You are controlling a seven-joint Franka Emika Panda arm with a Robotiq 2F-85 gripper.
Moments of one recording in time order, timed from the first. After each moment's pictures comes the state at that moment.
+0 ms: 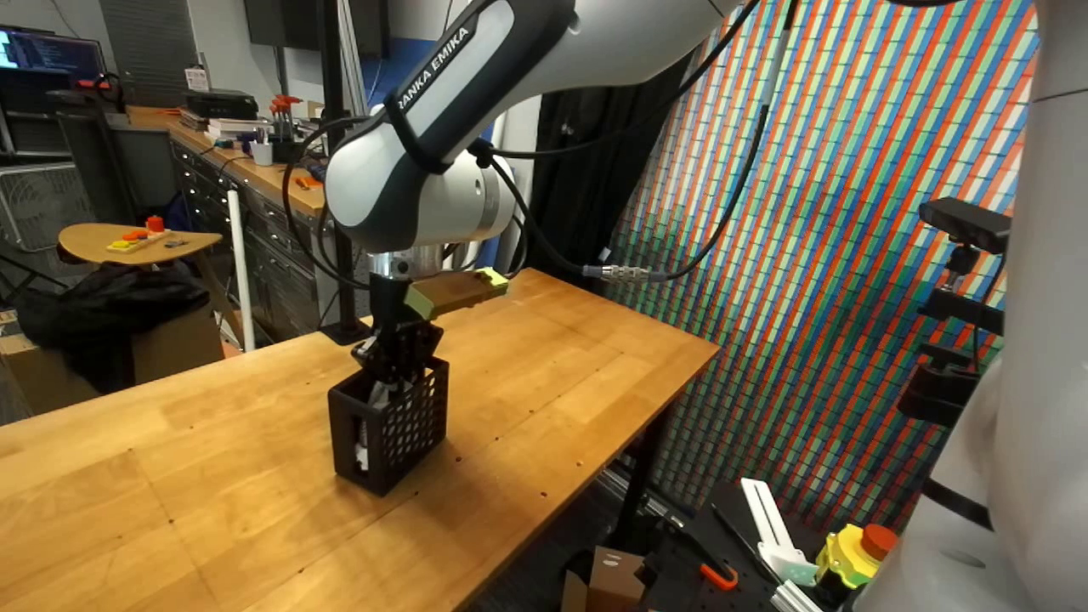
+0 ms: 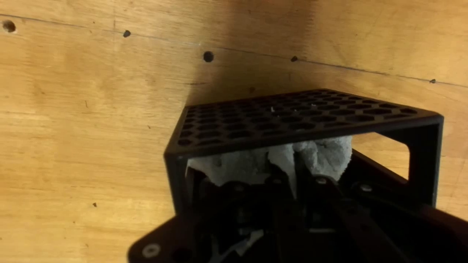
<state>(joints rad) 0.02 0.31 0.11 -2.11 0.07 2.36 -0.11</state>
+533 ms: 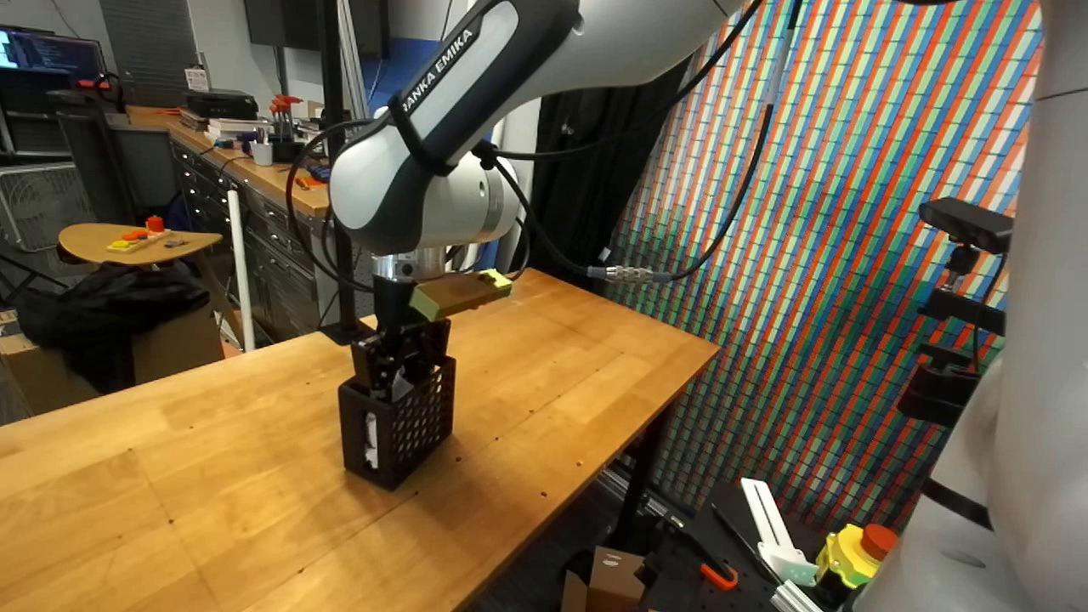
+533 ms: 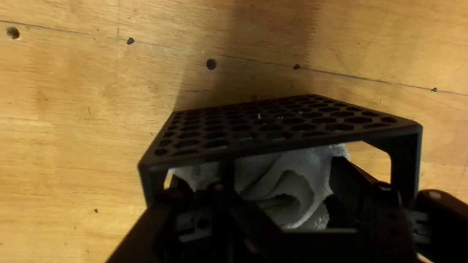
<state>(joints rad) 0.02 0.30 0.11 -2.12 0.07 2.36 -0.13</state>
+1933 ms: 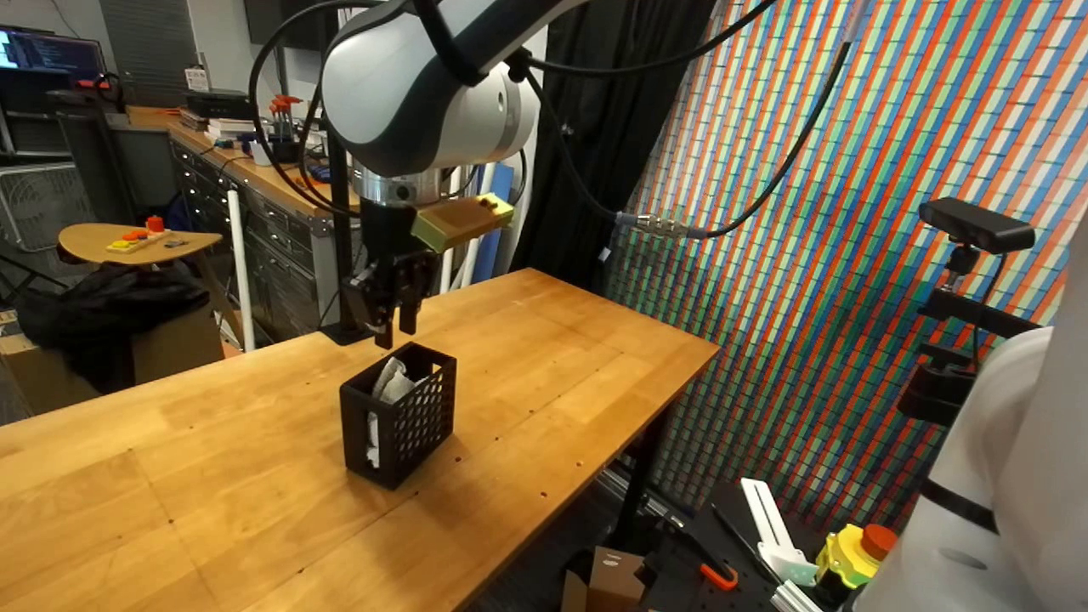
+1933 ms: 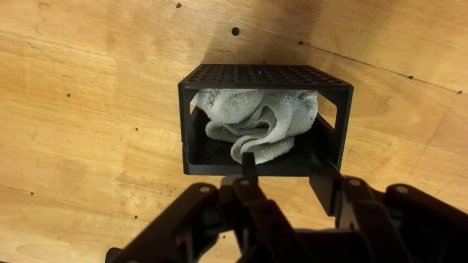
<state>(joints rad) 0.05 0.11 0.11 -2.14 -0.05 2.31 -0.12</state>
